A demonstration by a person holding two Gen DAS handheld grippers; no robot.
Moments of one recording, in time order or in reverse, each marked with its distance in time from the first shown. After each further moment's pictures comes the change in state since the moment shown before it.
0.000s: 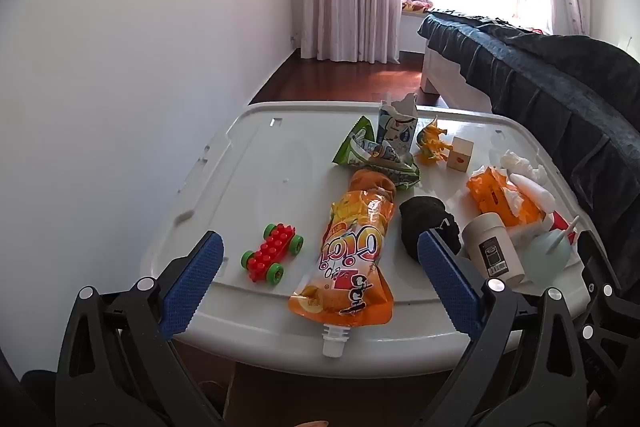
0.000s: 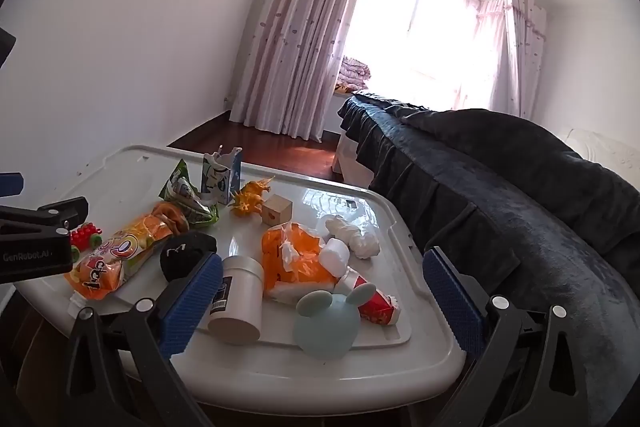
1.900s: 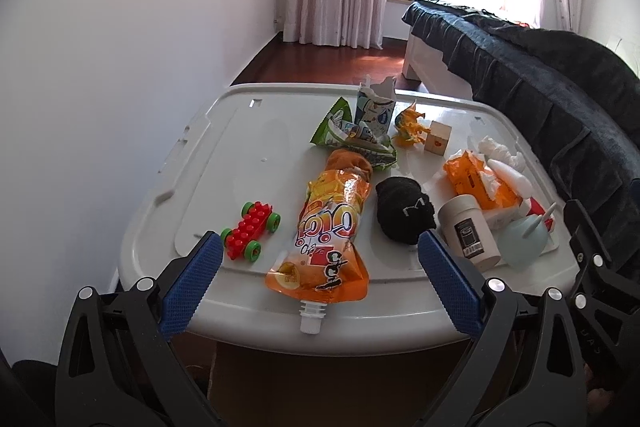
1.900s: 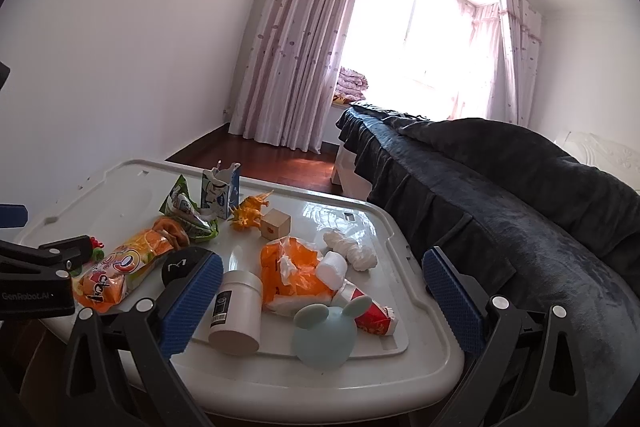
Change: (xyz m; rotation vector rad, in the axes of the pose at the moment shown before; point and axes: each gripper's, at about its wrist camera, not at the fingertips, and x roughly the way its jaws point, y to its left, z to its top) left arm -0.006 -0.002 -0.006 -0.016 0.066 -0.085; right arm -0.006 -0.004 0.005 0.022 -0.043 -0.002
